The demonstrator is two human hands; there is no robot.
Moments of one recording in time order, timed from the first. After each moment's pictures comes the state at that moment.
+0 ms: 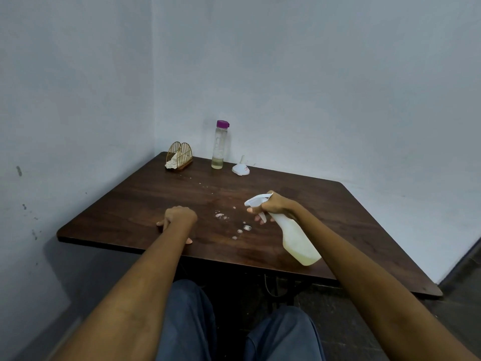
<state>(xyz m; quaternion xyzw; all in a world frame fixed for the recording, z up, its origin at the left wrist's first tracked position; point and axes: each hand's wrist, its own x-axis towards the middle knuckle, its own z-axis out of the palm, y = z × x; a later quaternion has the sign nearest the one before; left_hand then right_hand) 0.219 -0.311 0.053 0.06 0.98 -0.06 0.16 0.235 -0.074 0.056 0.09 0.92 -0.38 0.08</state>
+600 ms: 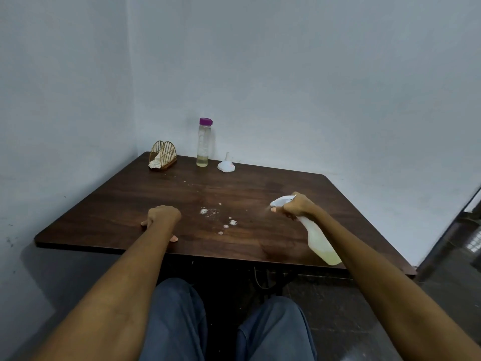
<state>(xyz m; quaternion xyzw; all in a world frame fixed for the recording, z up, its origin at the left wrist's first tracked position) 0.215 -0.310 0.047 0.05 0.98 -0.05 0.16 0.290 0.004 0.049 0.23 0.93 -0.28 -0.03</state>
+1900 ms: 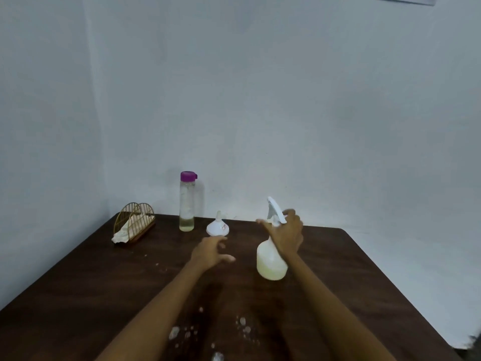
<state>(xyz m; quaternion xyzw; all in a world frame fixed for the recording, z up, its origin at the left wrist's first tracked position) 0.012 -0.121 0.026 0.28 0.89 0.35 0.08 0.080 0.070 0.053 0.30 0.82 -0.32 -0.36</state>
